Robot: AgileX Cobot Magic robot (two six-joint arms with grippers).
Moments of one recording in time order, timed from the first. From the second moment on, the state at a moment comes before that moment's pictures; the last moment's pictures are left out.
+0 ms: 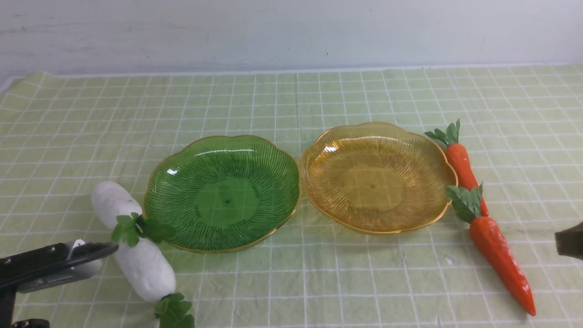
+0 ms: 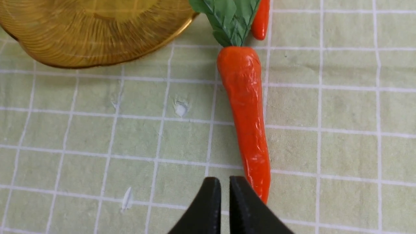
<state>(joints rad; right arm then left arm) -0.03 1.13 -0.74 0.32 0.83 -0.30 -0.07 0.77 -0.46 -0.42 0.94 0.03</state>
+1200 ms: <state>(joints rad) 0.00 1.68 -0.83 0.24 0.69 -0.36 -0.07 0.78 -0.46 -0.42 0.95 0.04</state>
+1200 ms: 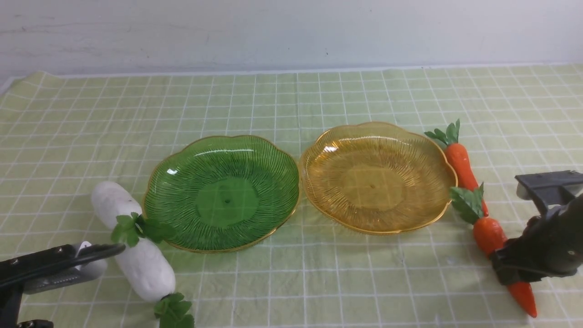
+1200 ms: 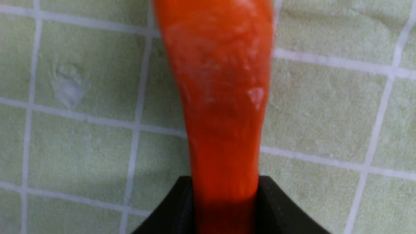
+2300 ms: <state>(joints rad) 0.15 1.88 -1.34 0.56 0.70 -0.40 -0.07 0.78 -0.46 -0.39 0.97 0.03</state>
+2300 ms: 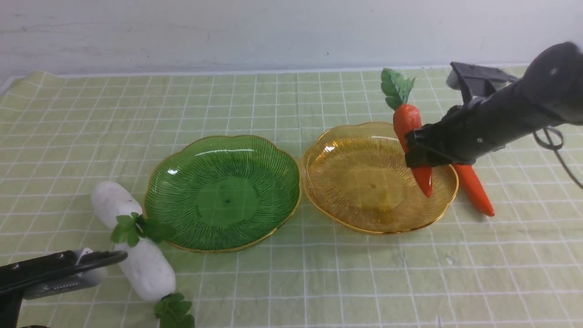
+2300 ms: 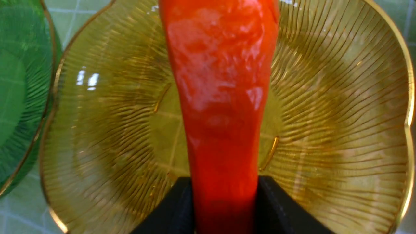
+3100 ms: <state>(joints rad) 0.06 1.99 -1.51 0.02 1.08 -0.14 -0.07 0.78 -0.46 -0.39 0.99 0.03</state>
